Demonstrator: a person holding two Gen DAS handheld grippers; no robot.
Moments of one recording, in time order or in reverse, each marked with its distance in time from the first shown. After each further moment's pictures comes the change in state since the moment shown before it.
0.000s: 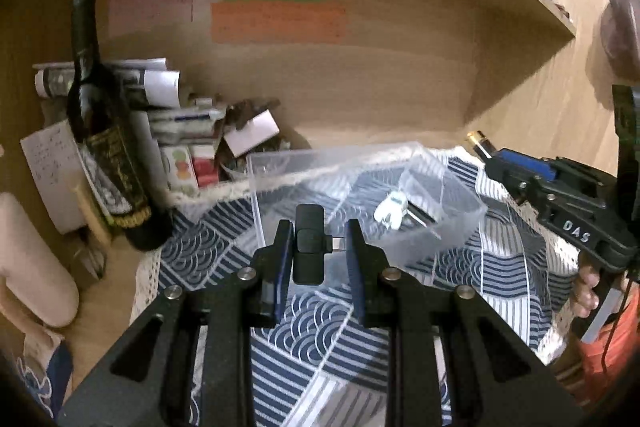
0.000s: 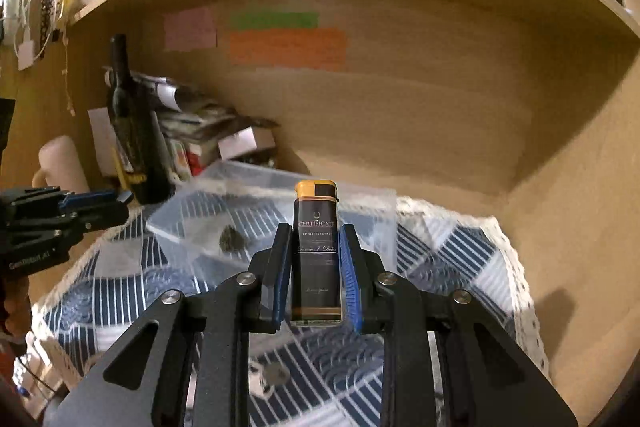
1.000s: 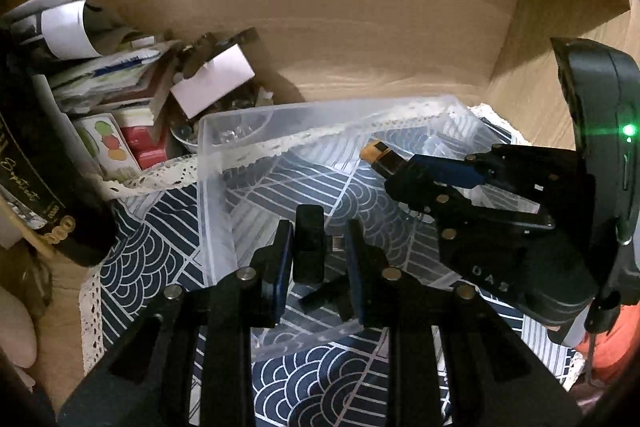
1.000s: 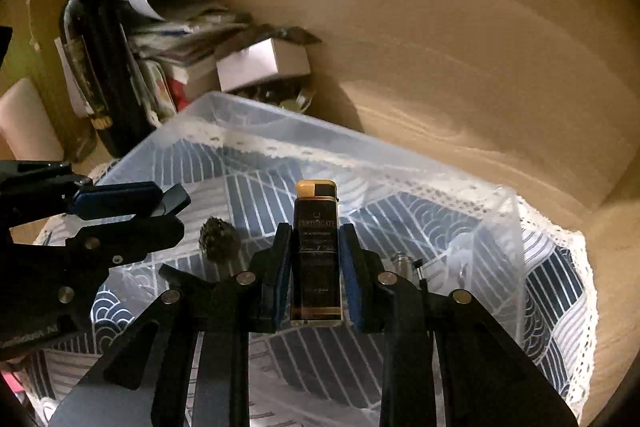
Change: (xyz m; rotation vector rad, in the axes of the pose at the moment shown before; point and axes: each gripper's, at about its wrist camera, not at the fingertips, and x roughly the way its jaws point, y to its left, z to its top) left arm 0.118 0.004 0.008 0.004 0.234 -0.043; right arm 0.141 0.028 -0.002 -0.104 0.288 0.114
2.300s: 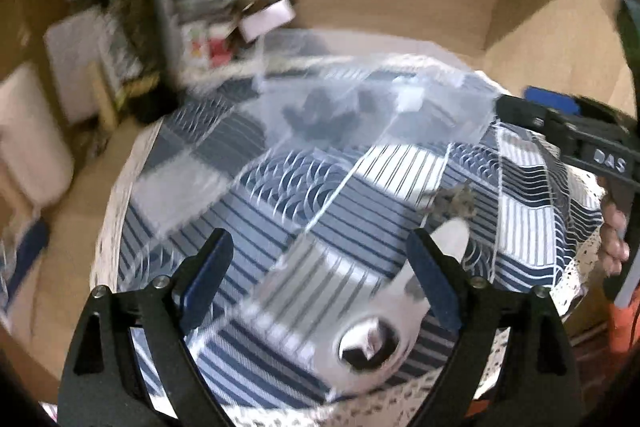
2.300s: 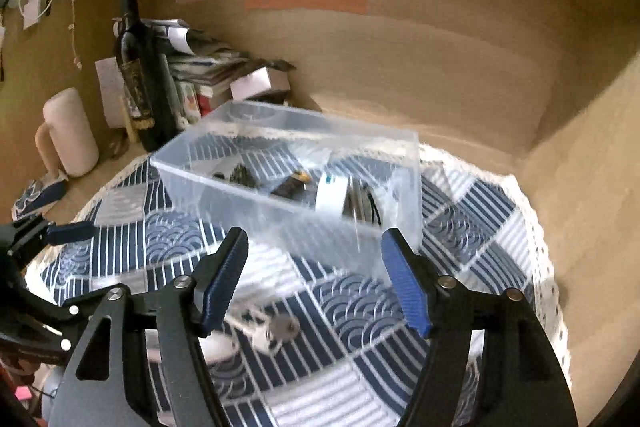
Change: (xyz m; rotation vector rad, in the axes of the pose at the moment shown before) left arm -0.091 -0.030 -0.143 -0.108 -0.025 0.136; right arm -0.121 -0.003 -0.090 0.092 -0.129 -0.077
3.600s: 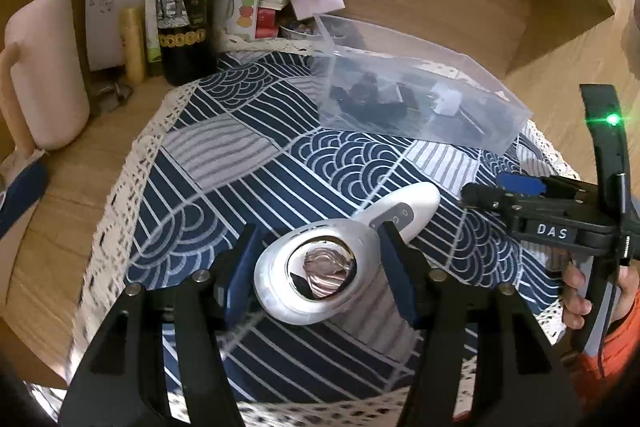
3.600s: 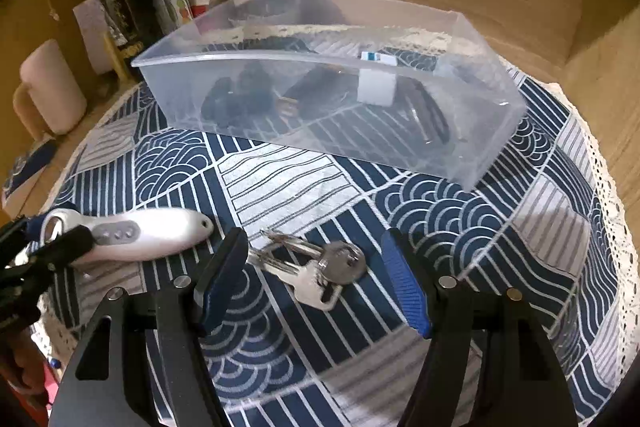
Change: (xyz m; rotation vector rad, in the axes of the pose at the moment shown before) left arm 0.010 0.046 -0.027 -0.099 -0.013 -0.028; right arm 0.072 0.032 -0.035 0.084 0.261 0.044
